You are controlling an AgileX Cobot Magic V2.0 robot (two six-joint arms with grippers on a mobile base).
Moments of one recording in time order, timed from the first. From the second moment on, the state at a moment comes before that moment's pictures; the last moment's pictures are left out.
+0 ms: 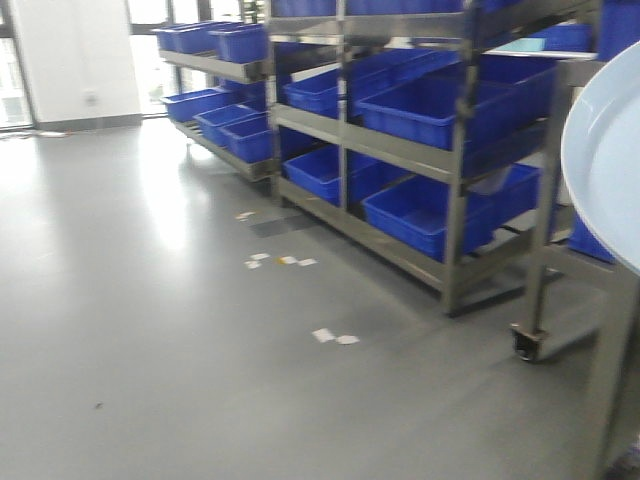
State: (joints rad) left arm -0.08 0.55 -0.37 -0.03 0.42 -0.09; right arm -0.04 0.34 -0.30 -0.23 0.32 0.33
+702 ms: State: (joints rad) left arm -0.08 0.55 -0.37 -0.03 0.42 -0.09; right arm -0.04 0.34 -0.30 -0.23 0.33 0.33
